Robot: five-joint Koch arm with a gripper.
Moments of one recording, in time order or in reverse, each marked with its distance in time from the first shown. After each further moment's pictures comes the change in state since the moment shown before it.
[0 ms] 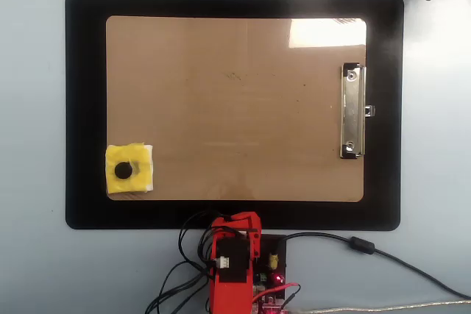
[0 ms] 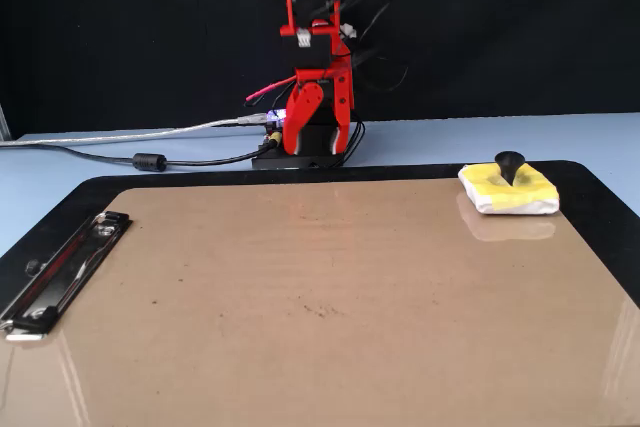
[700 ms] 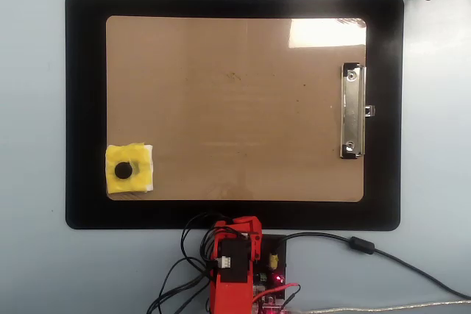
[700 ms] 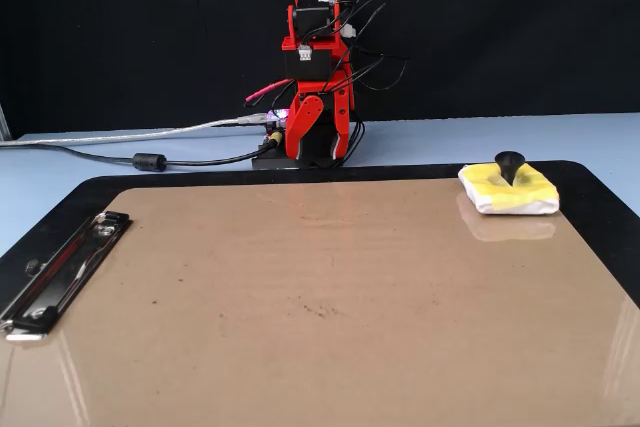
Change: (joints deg) arm 0.4 0.0 4.5 0.9 -0.5
